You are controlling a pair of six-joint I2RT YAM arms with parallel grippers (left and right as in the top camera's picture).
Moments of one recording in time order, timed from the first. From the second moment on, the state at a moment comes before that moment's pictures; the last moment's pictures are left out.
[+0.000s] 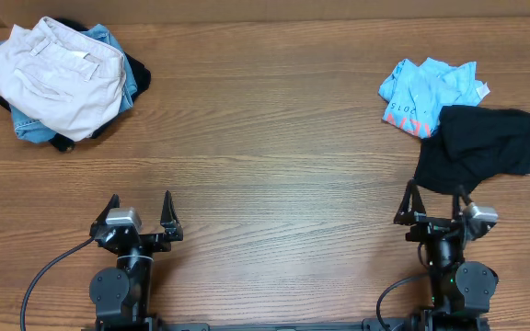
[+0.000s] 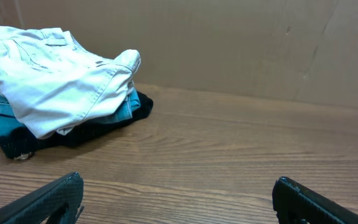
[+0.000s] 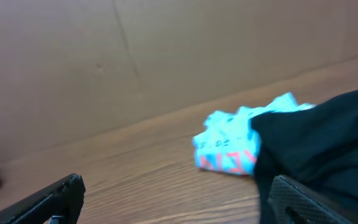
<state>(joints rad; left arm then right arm) 0.09 0.02 0.01 -0.07 0.08 -0.13 -0.10 0.01 0.02 -0.02 -0.11 0.32</state>
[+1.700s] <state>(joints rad) 0.09 0.01 0.01 -0.07 0.07 -0.13 -0.19 1.96 1.60 -0.94 0.22 0.19</state>
